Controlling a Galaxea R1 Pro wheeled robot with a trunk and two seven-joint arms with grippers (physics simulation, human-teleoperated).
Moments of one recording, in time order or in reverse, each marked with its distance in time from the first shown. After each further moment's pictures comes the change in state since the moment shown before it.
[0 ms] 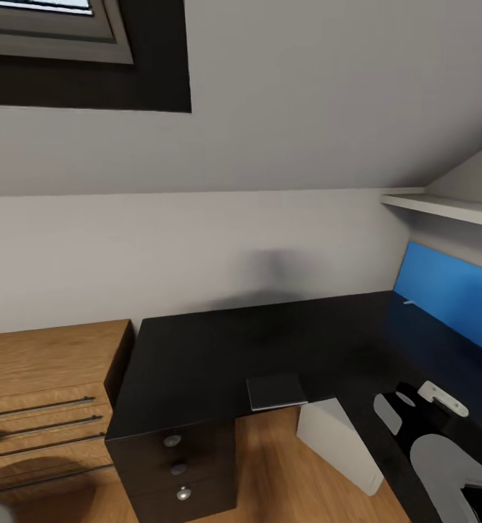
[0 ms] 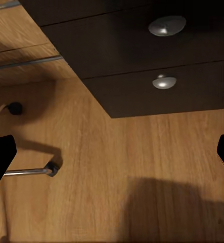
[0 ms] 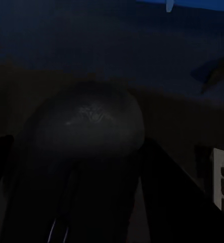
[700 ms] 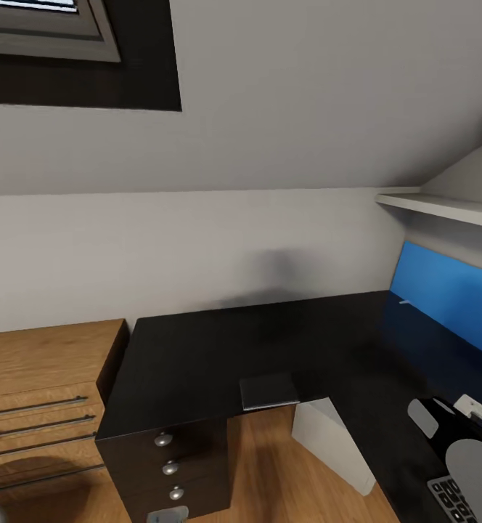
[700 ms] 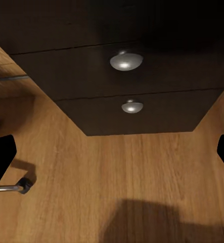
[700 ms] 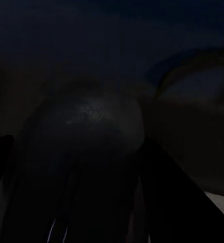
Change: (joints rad) left arm 0.000 0.001 0.001 -0.095 0.003 -0.008 0.001; right arm -0.001 -0.129 -0.006 0.052 -0.106 0.106 0.041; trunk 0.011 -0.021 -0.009
